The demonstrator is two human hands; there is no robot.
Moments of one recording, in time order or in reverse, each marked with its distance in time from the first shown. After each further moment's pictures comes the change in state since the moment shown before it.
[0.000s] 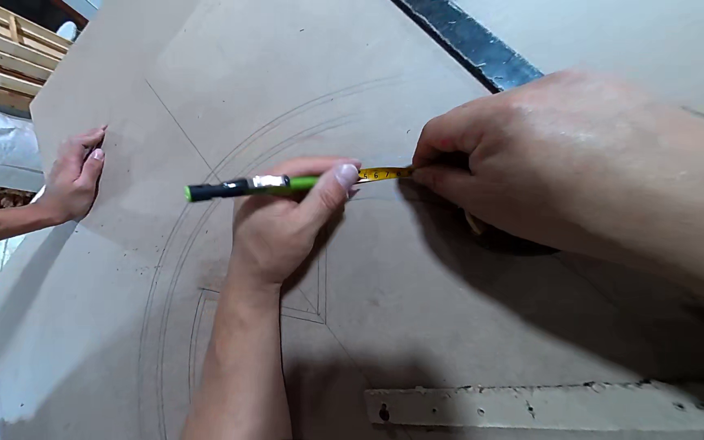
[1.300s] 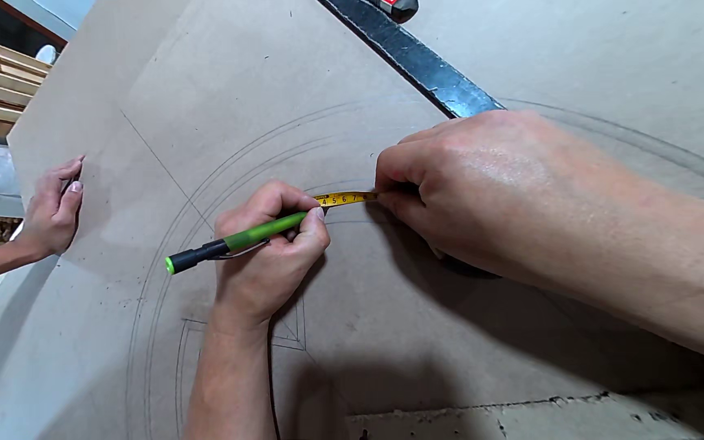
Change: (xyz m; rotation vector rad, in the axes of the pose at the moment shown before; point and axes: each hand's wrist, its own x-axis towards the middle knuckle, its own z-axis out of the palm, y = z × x) left_hand -0.001 0.007 0.013 0.353 0.046 -0.022; right_hand 0.001 0.004 0.004 0.004 -0.004 -0.052
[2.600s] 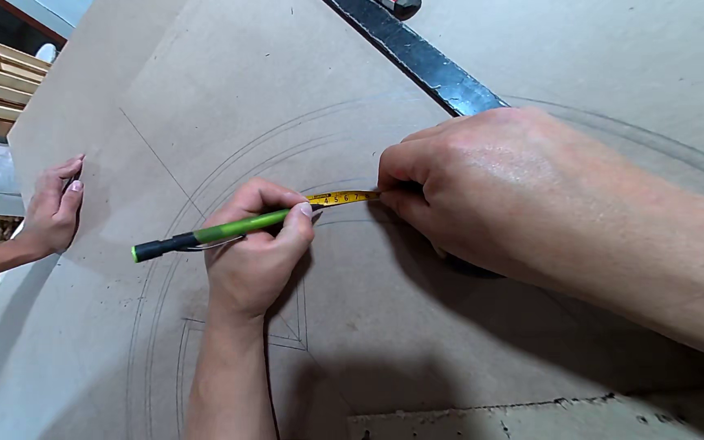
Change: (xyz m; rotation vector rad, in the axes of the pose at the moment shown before) left_hand 0.000 -0.011 -0.002 -0.269 0.042 -0.016; right_hand 0.000 0.000 0.000 0.001 0.006 -0.004
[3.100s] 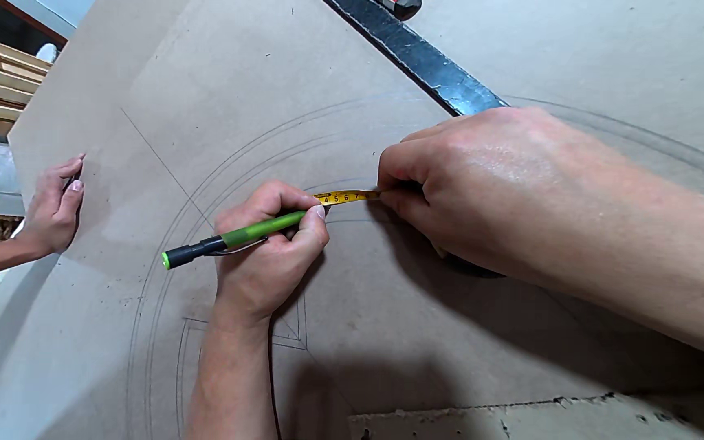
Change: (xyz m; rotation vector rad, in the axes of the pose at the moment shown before) left_hand 0.001 0.008 0.005 0.217 -0.033 0.029; right_hand 0.000 0.000 -0.001 -0.013 -0.003 0.010
